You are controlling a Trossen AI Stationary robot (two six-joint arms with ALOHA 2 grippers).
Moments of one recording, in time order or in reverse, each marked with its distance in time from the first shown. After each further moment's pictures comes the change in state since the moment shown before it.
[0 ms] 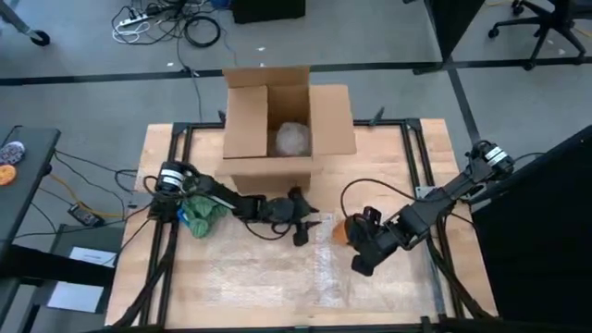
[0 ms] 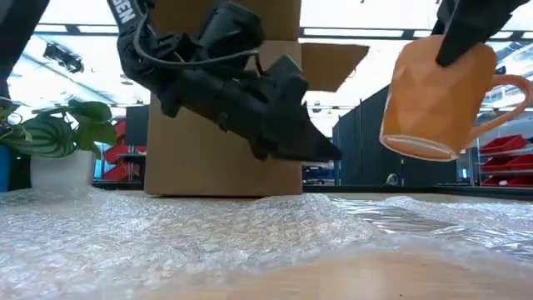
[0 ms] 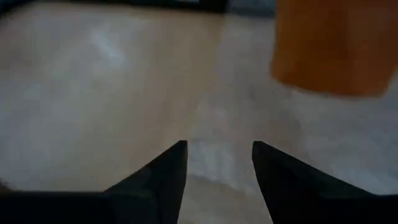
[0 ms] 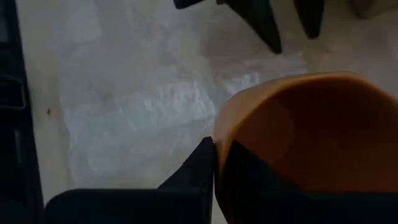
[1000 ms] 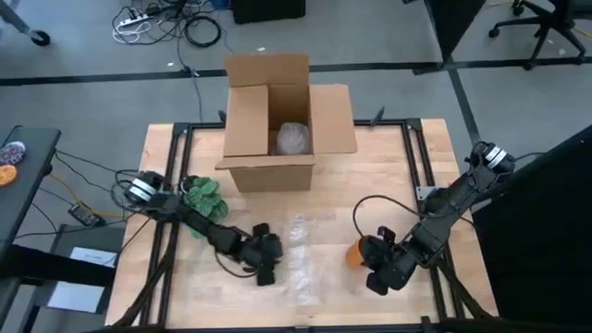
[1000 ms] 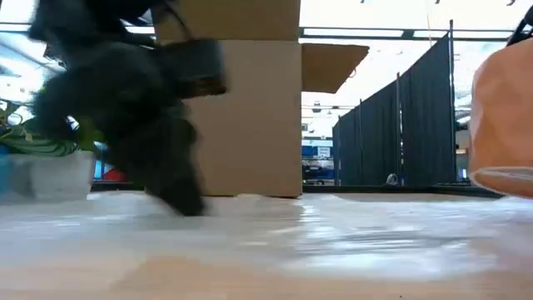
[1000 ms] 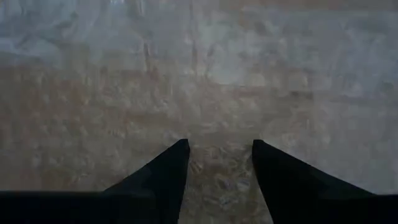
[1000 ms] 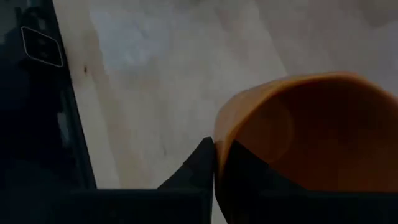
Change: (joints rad) left arm -0.415 -0.152 0.010 -0.911 -0.091 -0.433; right arm 0.194 0.000 -0.110 0.101 -0.018 0.284
